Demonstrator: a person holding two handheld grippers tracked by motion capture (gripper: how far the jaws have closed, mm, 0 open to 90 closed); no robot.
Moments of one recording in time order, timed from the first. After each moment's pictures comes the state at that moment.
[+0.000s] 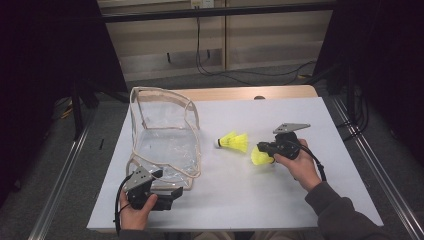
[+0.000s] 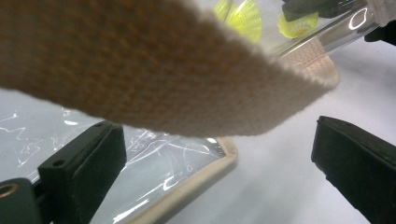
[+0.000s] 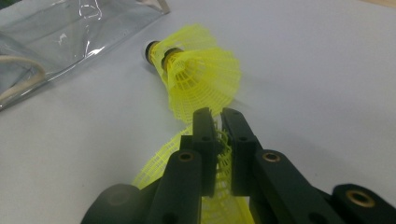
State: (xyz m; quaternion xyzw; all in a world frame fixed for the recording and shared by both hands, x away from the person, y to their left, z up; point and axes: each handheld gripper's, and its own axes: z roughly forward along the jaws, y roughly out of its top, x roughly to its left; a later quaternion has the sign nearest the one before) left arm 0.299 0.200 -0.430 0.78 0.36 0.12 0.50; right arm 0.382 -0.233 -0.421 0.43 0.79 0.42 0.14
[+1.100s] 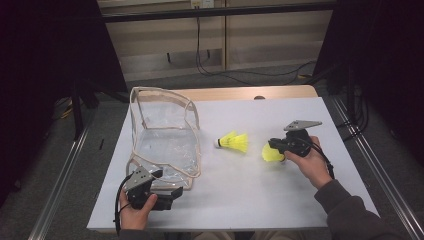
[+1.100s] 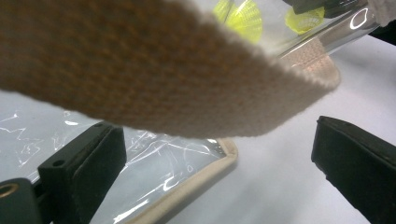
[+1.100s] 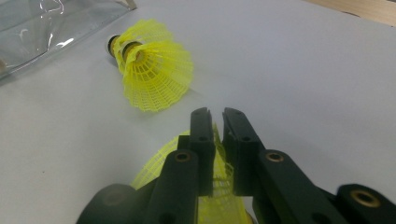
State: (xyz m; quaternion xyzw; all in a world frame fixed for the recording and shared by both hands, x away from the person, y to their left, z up) left arm 0.300 0.200 -0.429 0.78 0.36 0.12 0.50; right arm 0.381 -0.261 -0.412 0.44 0.79 0.40 0.17
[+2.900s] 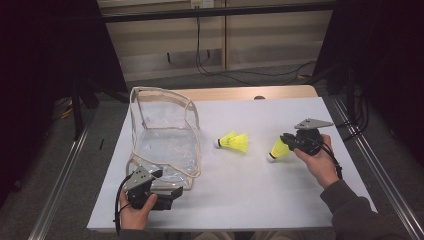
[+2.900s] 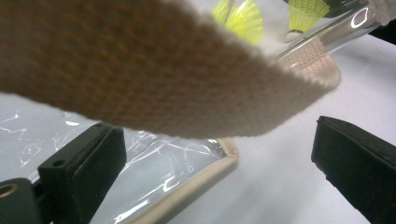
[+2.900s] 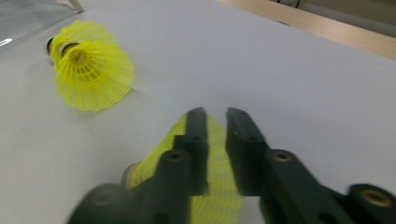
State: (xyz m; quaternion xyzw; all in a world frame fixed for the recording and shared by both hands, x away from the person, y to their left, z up) left arm 0.300 0.200 -0.429 0.78 0.36 0.12 0.50; right arm 0.380 -0.288 -0.414 0.46 0.77 0.38 0.24
